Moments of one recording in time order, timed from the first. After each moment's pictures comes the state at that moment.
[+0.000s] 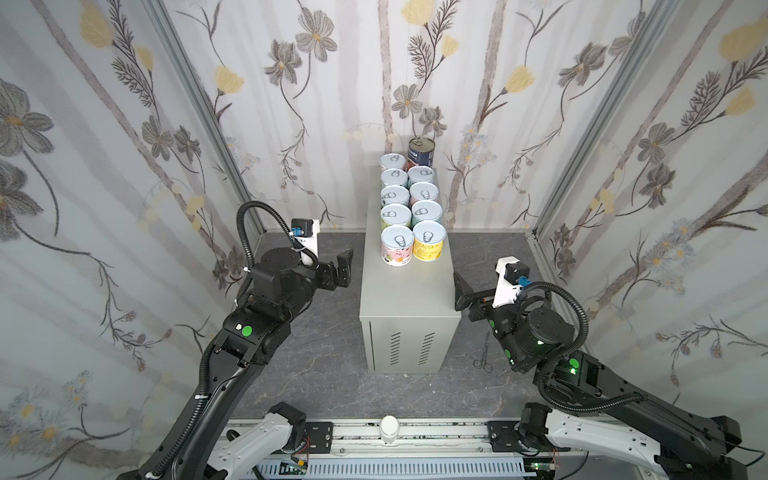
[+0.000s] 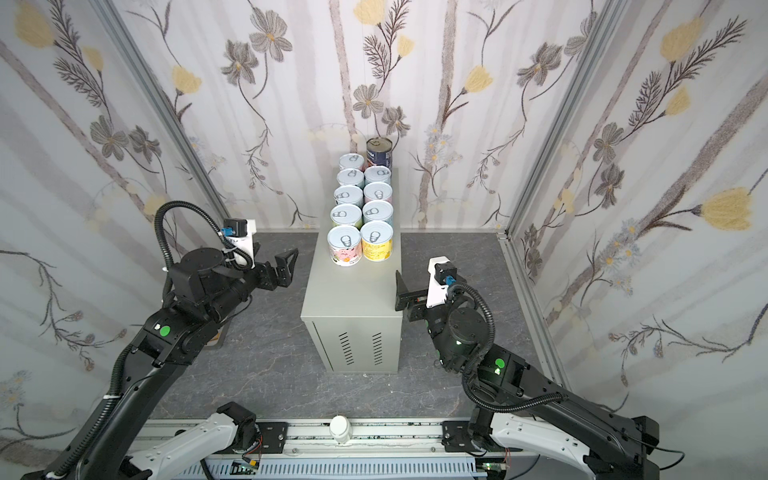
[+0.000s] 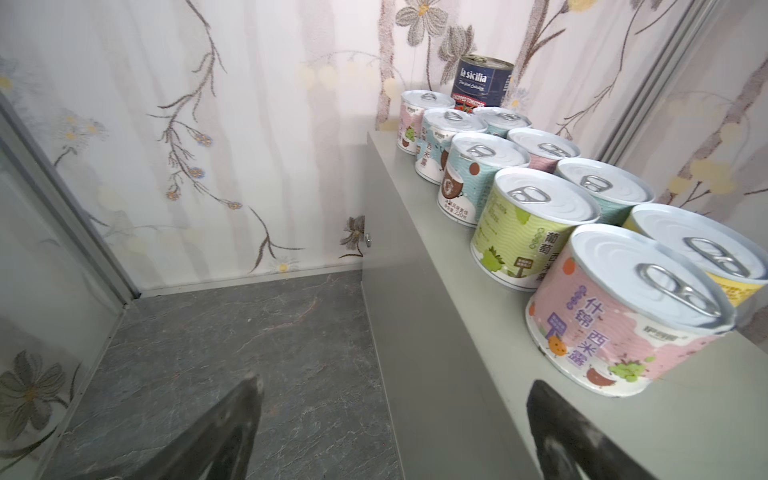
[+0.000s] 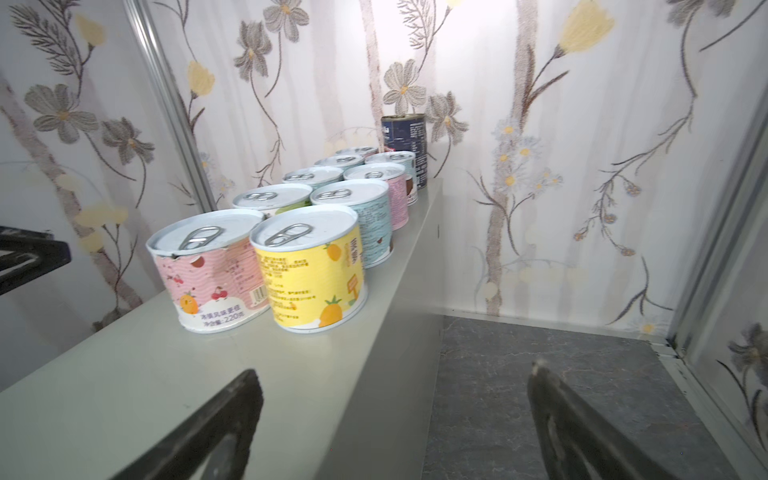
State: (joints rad) left arm -0.46 0.92 1.23 -0.50 -0.16 -0.17; right arm 1.07 0.78 0.90 -0.02 0.80 0.04
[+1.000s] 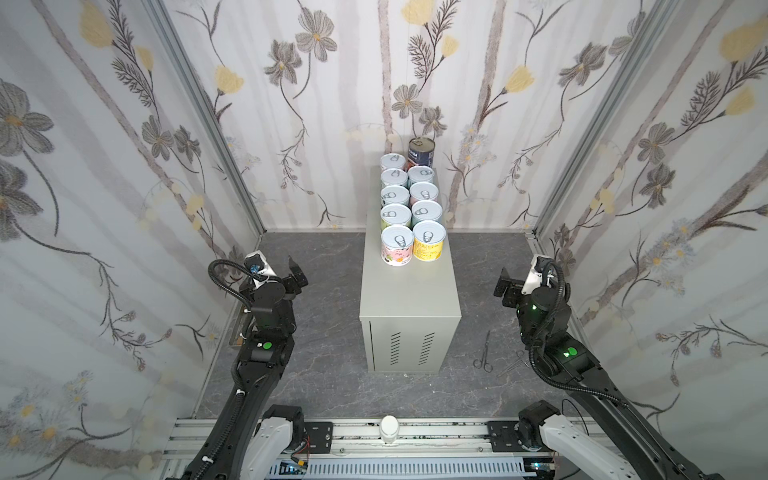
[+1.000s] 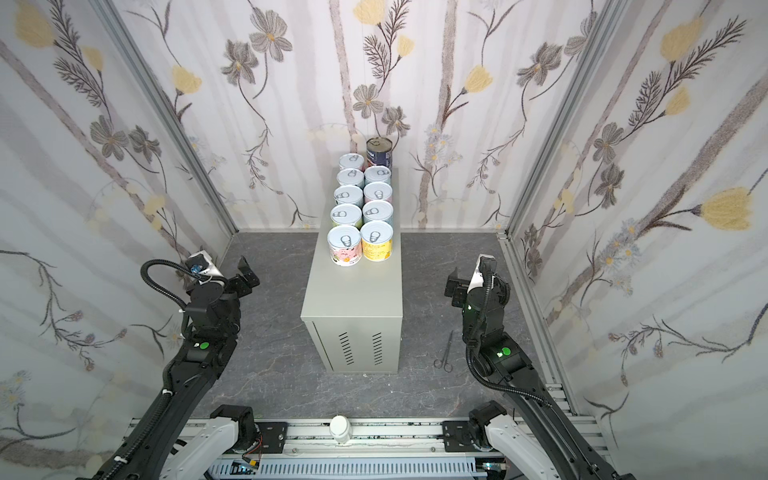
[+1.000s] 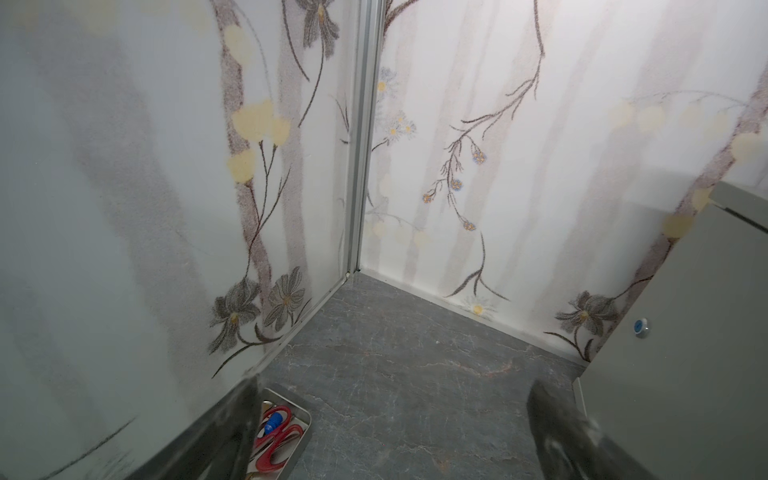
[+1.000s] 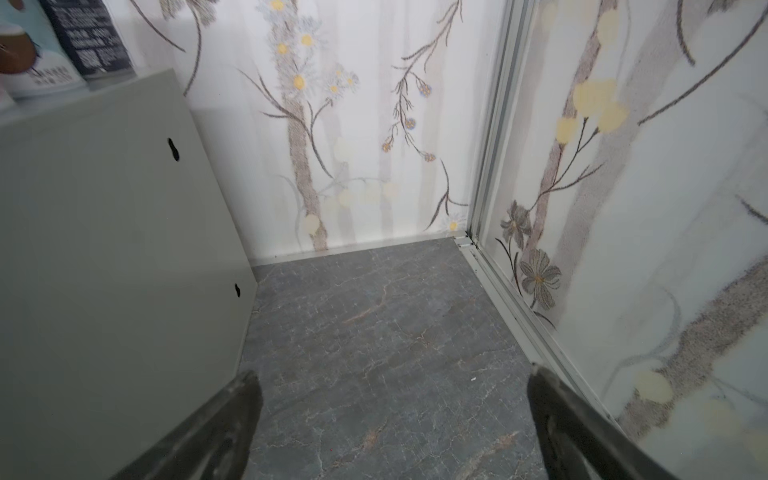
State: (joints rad) left arm -0.10 0.84 0.60 0.18 -0.48 -0.21; right arm 0.39 0.79 0.70 -0.10 0.55 0.15
